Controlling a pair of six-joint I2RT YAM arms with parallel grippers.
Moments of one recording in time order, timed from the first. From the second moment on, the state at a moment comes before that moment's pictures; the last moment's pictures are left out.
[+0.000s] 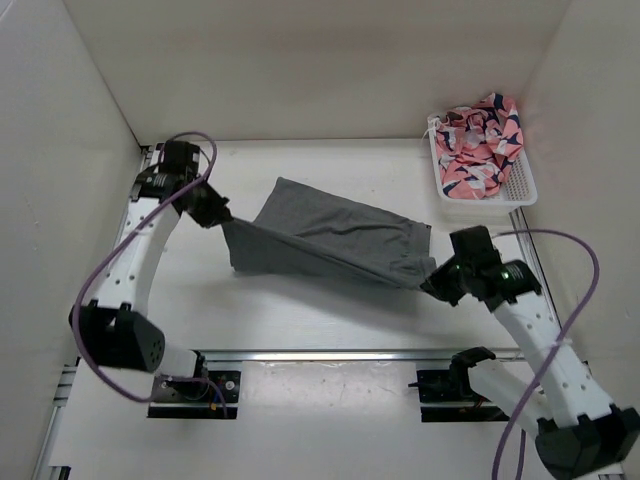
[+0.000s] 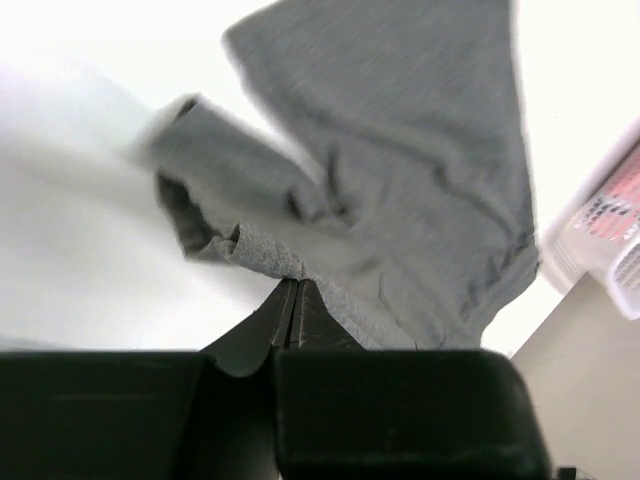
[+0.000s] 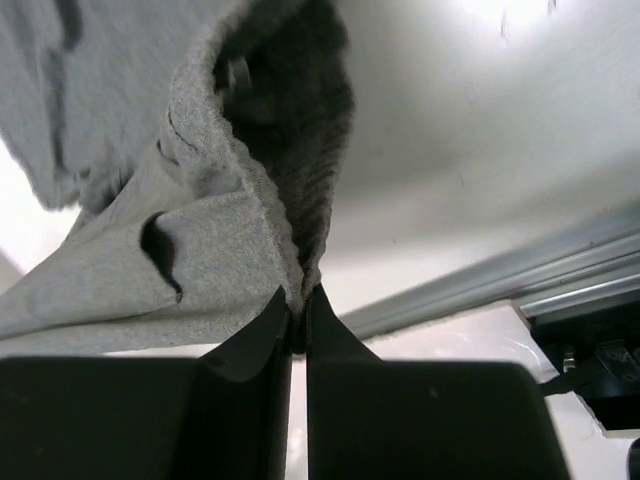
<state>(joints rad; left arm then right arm) -0.11 1.35 1.39 -1.05 0.06 -0.88 0.34 0.78 0.81 -1.06 0.01 1.15</state>
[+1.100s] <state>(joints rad) -0.15 2.32 2.36 -0.98 0.03 -0.60 0.09 1.57 1.32 -0.76 0.12 0.79</state>
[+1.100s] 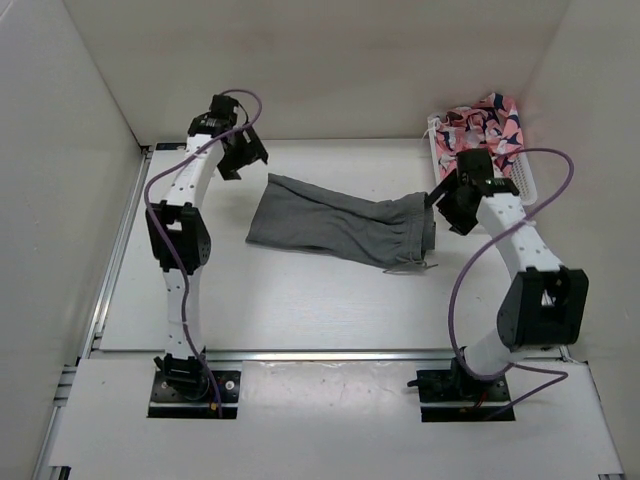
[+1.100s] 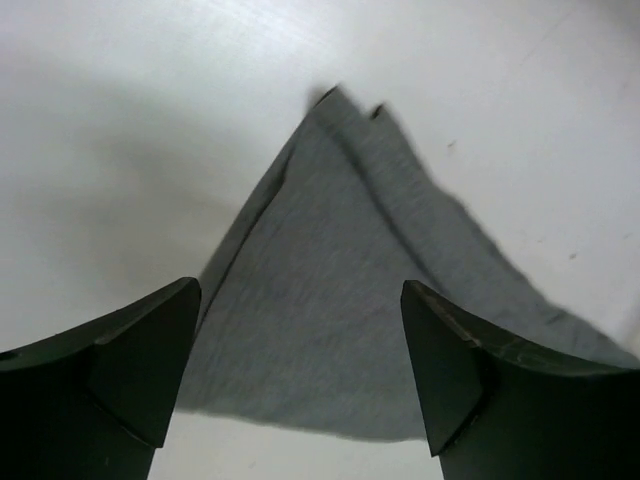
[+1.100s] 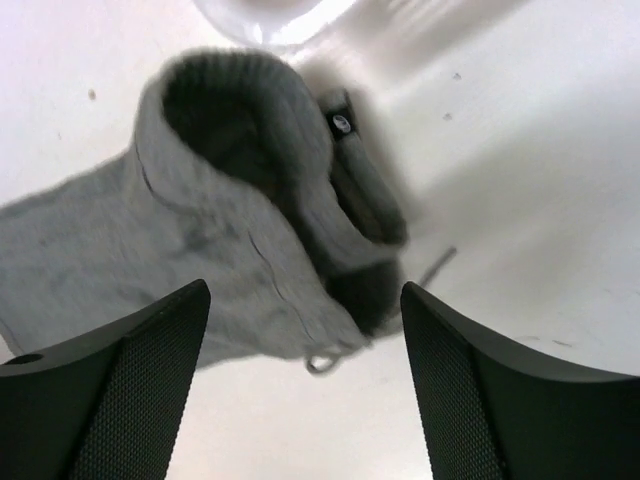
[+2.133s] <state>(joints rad) -0.18 2.07 1.53 -0.82 0.00 -0.62 0.07 1.70 1.08 -0.57 -0.18 0.57</state>
